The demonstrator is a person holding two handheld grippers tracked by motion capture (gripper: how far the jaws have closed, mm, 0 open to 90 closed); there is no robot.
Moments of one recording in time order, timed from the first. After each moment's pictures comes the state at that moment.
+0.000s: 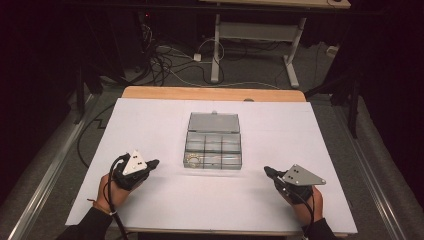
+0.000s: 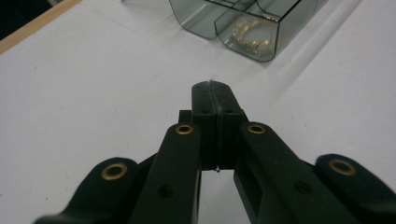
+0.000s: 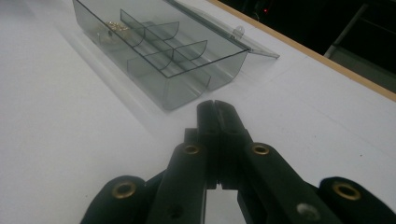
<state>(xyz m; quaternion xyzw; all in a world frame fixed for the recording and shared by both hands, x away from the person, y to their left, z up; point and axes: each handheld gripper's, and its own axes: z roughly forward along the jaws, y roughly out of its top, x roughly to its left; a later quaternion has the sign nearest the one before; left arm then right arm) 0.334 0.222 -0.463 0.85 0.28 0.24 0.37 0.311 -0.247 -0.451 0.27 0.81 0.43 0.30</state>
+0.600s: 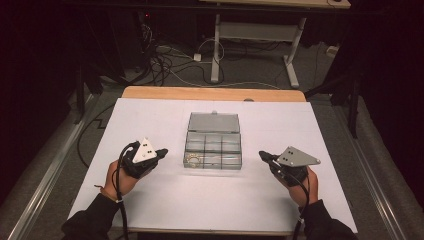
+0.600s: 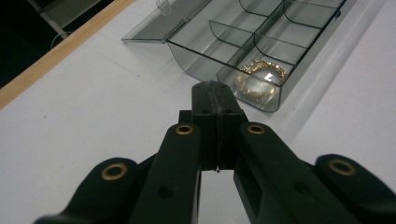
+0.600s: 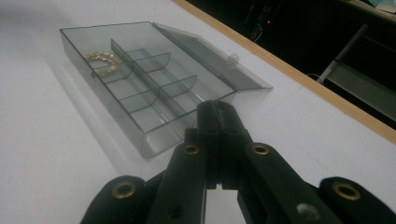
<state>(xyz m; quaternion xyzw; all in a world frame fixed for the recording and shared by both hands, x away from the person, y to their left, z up) 0.357 0.202 -0.437 0.85 0.26 0.25 0.38 0.347 -0.231 -0.422 0.24 0.81 0.43 0.30</state>
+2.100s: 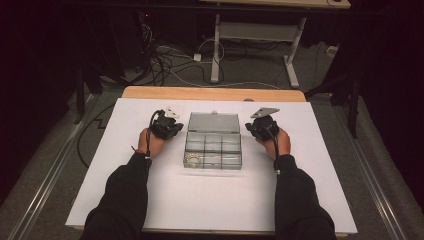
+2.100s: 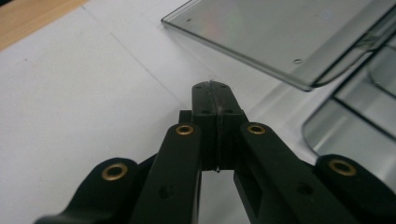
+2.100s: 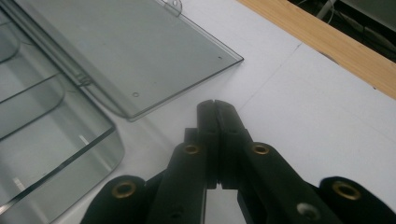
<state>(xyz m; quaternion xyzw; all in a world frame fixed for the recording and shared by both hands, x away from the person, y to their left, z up) 0.511 0.163 -0.484 0.85 0.37 0.17 0.33 0.506 -0.192 -0.453 0.34 0.85 0.33 0.25</state>
